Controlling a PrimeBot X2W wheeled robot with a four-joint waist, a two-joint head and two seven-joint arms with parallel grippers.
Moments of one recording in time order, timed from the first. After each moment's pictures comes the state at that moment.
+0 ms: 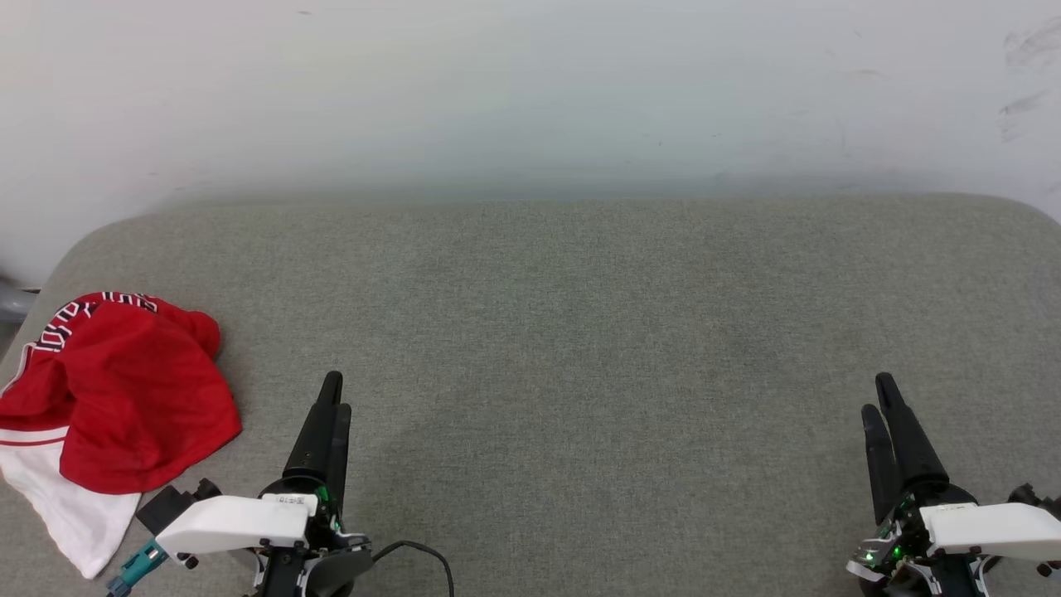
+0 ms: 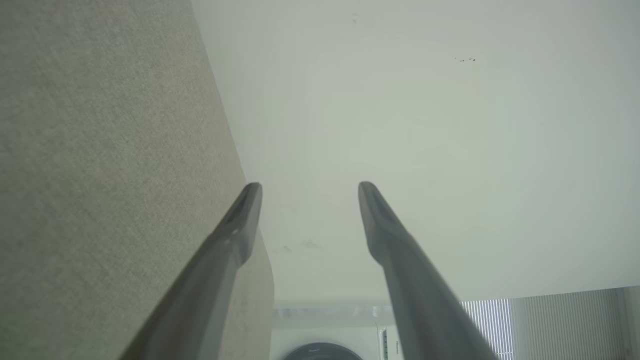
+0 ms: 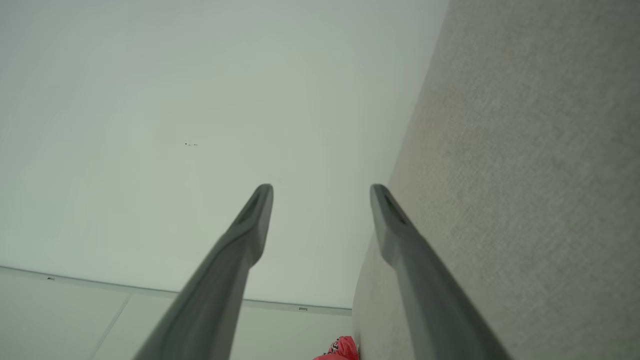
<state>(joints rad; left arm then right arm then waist) -0.07 0.05 -0.02 0.18 -1.58 -0.13 0.02 -0.03 -0.05 -0.04 0.16 1.54 0.13 0.00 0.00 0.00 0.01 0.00</state>
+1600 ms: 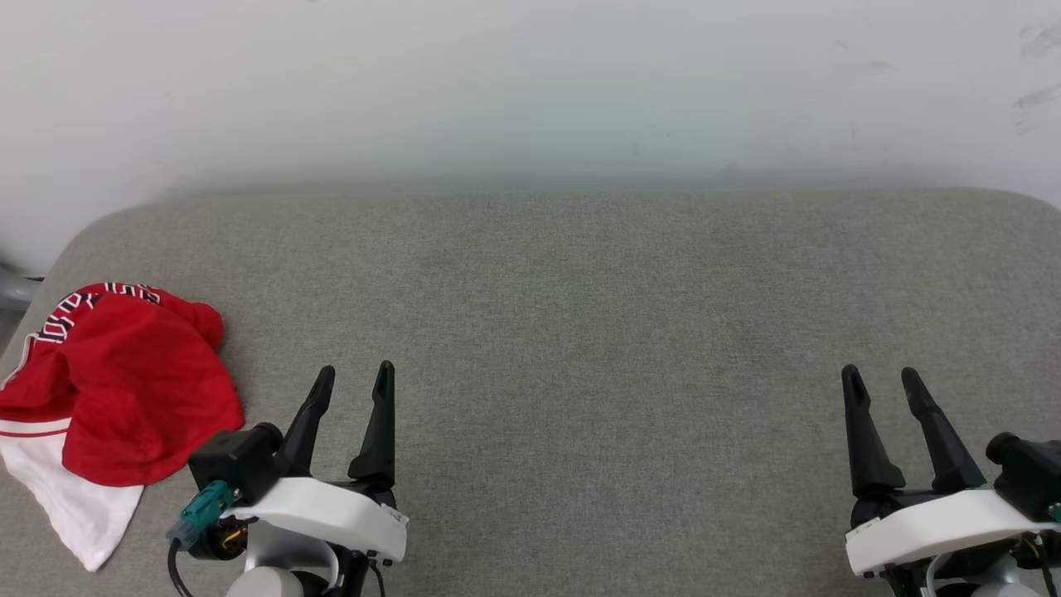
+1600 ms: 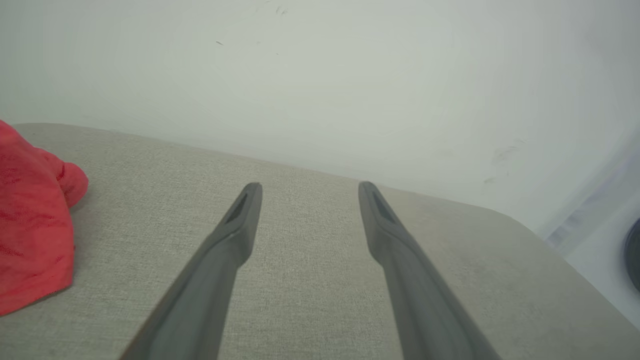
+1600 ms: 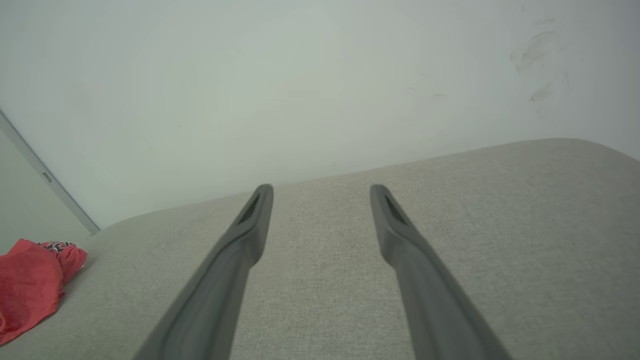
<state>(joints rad) -0.08 0.09 -0.12 0.09 -0.44 -0.05 -0.15 0.00 -0.05 -0.06 0.02 0.36 0.13 -0.10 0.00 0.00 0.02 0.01</state>
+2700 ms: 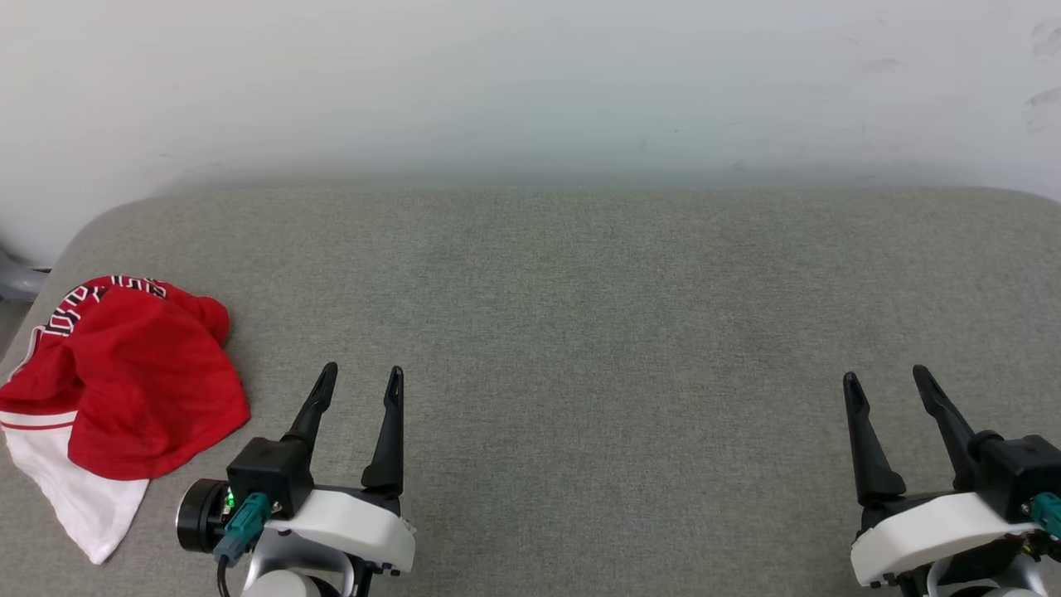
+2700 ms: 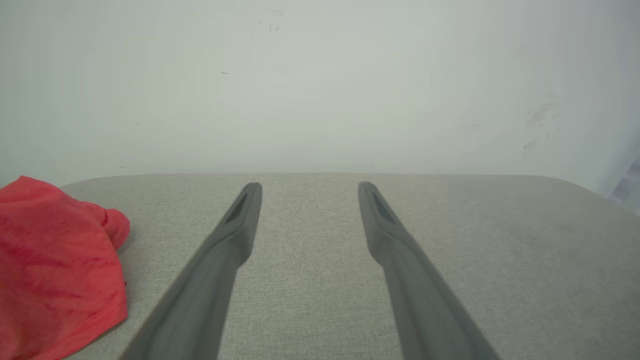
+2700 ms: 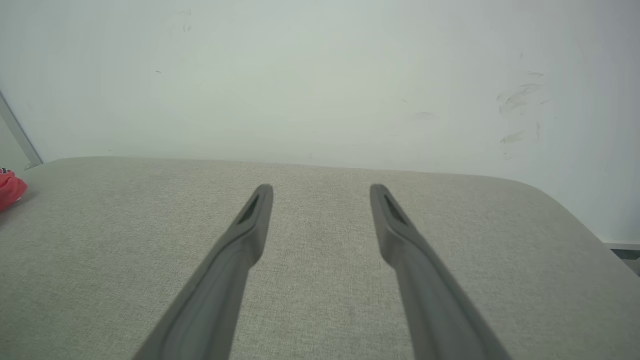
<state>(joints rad) -0.08 0.12 -0.16 0.11 -0.22 -0.01 -0.22 0.03 -0.05 -0.07 -0.06 0.08 0.13 -0.04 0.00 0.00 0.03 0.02</state>
